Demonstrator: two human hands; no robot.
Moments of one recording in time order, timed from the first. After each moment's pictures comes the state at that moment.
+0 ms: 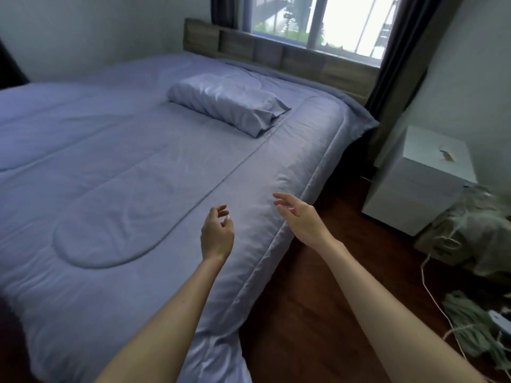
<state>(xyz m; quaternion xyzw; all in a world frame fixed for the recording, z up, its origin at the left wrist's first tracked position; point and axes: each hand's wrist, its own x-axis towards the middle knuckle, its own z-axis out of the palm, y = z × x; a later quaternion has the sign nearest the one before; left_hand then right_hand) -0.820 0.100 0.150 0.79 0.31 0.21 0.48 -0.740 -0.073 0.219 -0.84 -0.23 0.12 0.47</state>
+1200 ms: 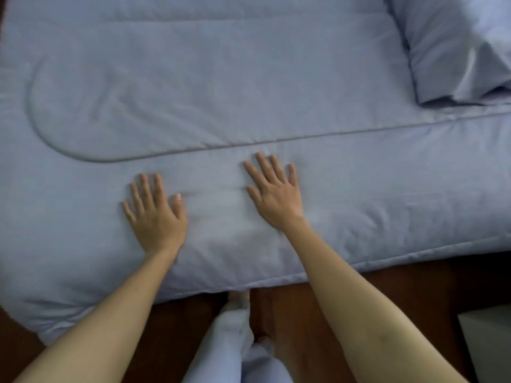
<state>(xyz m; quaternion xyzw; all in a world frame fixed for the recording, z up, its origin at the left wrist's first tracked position) -0.709 0.148 -0.083 0.68 0.72 0.09 0.05 -0.458 0.127 -0.057 -0.73 -0.67 0.15 0.02</state>
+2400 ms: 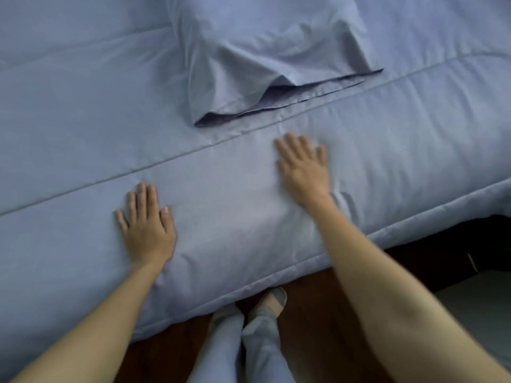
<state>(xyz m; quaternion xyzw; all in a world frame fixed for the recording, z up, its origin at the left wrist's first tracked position) -0.248 0.088 -0.082 0.76 0.64 0.08 0.05 0.082 0.044 -0.060 -0.82 -0.55 0.14 0.07</state>
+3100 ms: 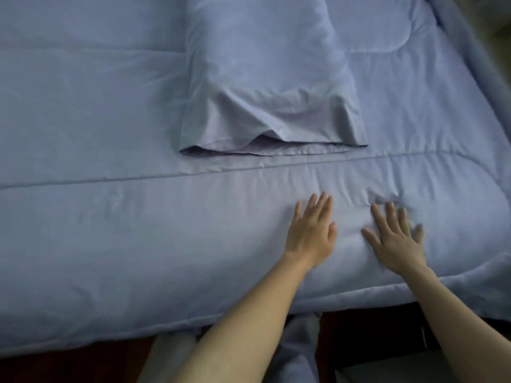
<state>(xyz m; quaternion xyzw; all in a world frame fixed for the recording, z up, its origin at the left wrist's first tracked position) 0.117 0.020 -0.026 0.85 0.43 0.11 0.29 0.324 -0.059 -0.016 -0.84 -0.49 0.17 -0.15</state>
